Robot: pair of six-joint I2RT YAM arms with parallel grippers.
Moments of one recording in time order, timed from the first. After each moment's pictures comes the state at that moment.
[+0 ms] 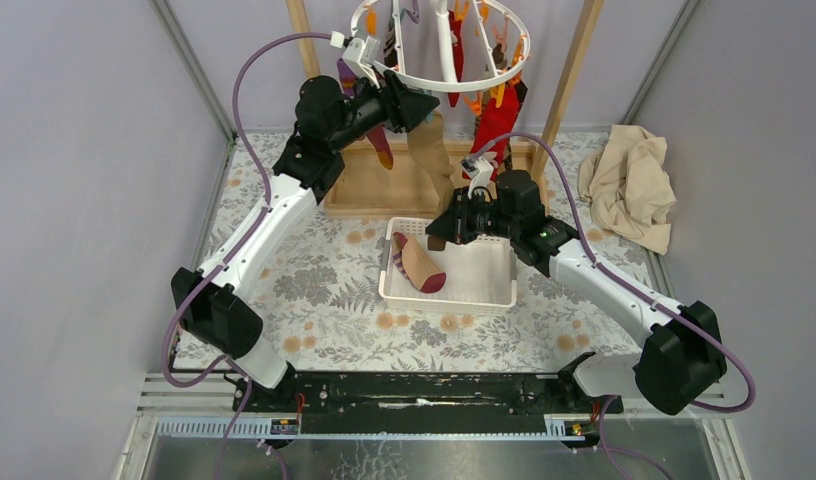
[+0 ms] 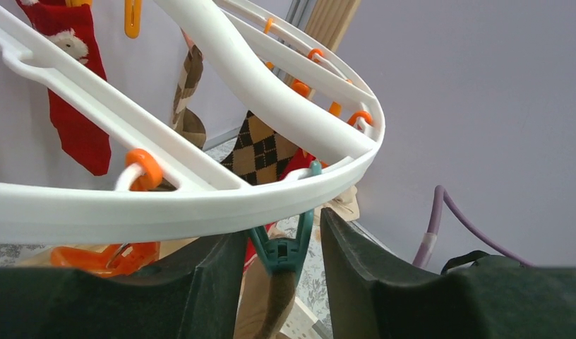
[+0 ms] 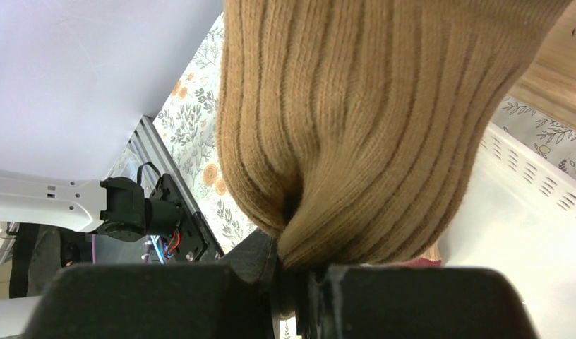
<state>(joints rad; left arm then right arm) -0.43 1.61 1.66 0.09 0.43 -0.46 0.57 1.31 0.98 -0.07 -0.49 0.46</state>
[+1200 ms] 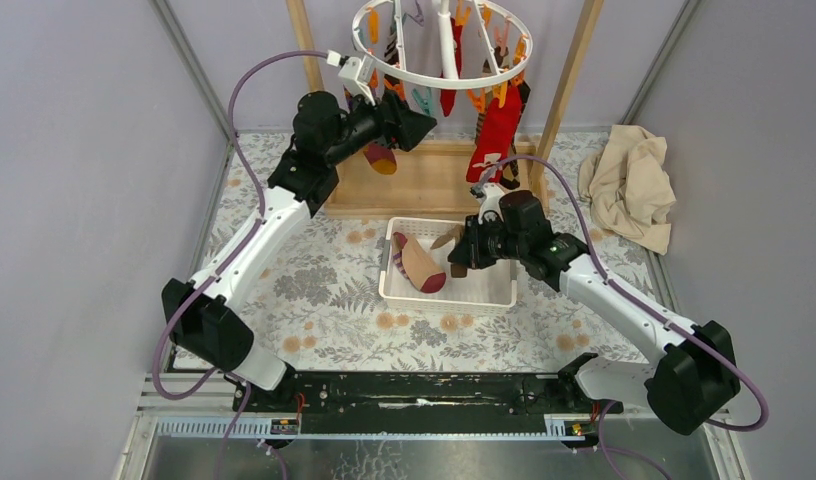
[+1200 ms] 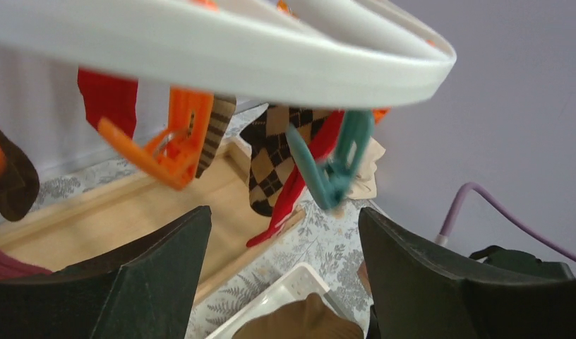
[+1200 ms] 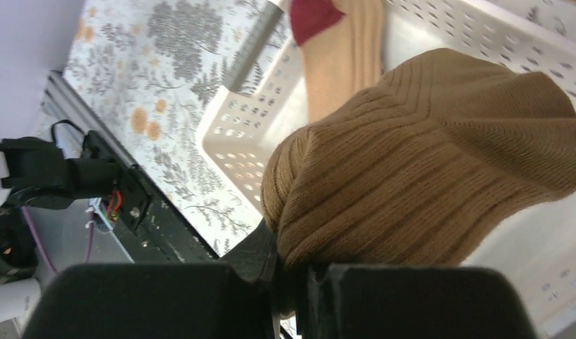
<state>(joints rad) -0.43 1.55 1.56 0.05 0.38 -0.43 0.57 1.21 0.90 -0.31 -0.40 0.38</state>
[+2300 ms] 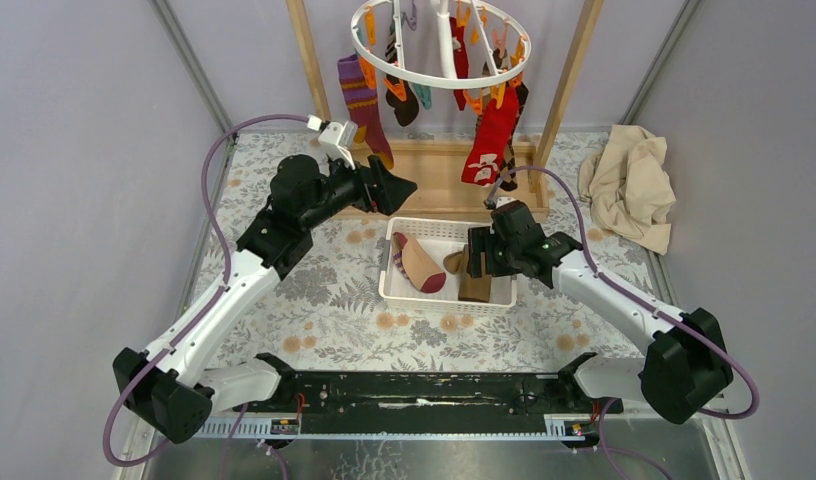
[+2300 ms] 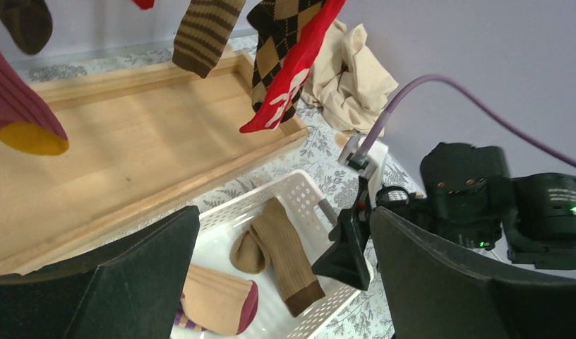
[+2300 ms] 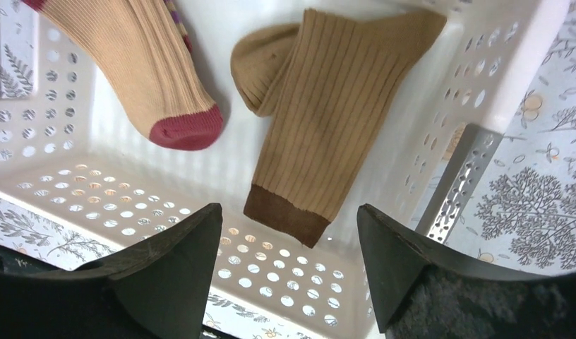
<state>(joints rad) -0.51 1.16 1.14 -0.07 0.28 -0.42 0.57 1.26 0.86 -0.54 0.01 0.41</state>
